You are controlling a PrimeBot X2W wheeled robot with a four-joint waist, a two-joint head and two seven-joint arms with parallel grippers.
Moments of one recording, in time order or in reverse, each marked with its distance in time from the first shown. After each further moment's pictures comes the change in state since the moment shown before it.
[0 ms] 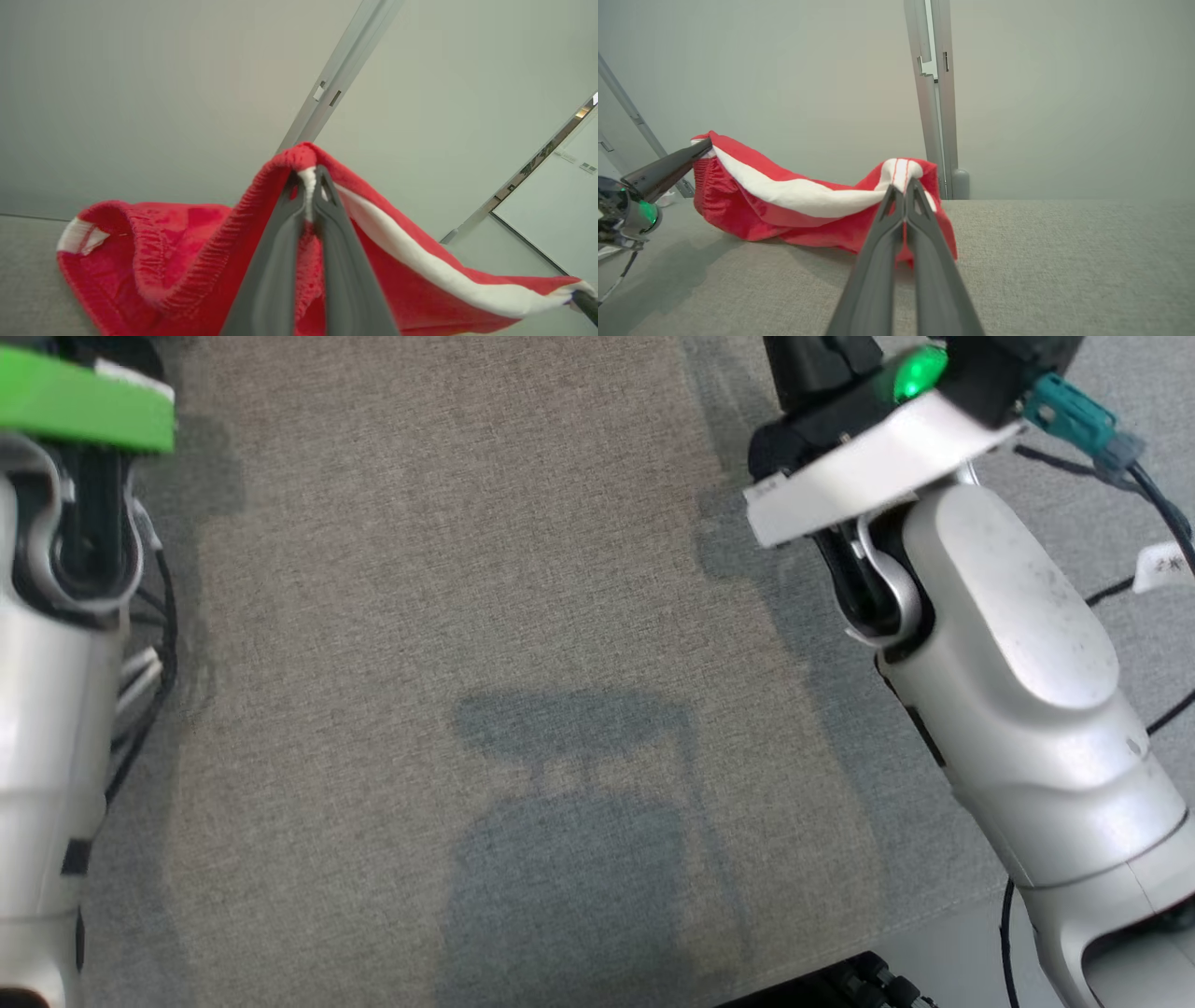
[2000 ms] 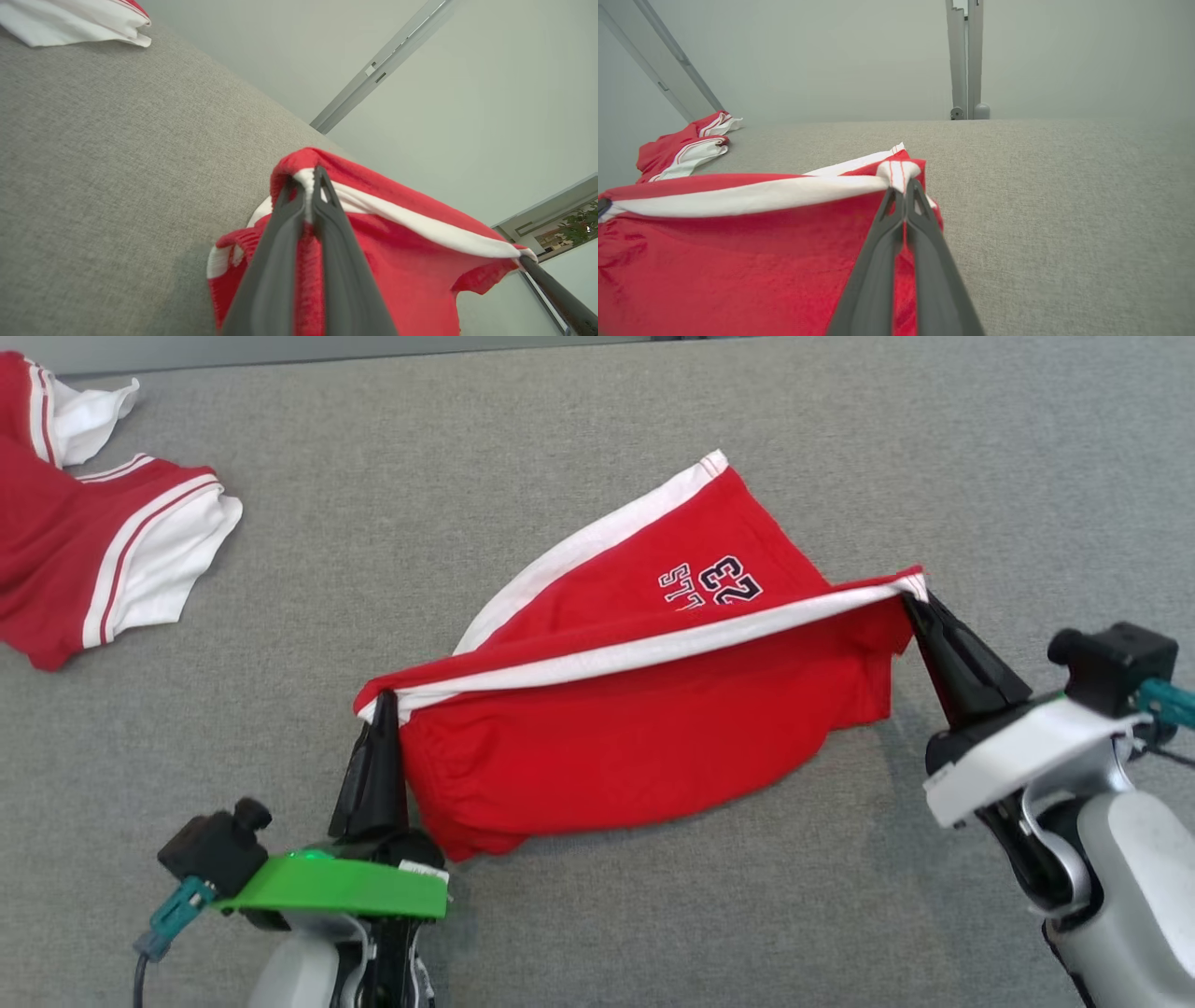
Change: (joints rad) left arm 0.875 -0.330 0.105 -0.309 0.109 0.017 -0.007; right arm 0.690 -0.200 -0.232 -0.367 -0.009 0.001 0.271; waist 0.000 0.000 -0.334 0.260
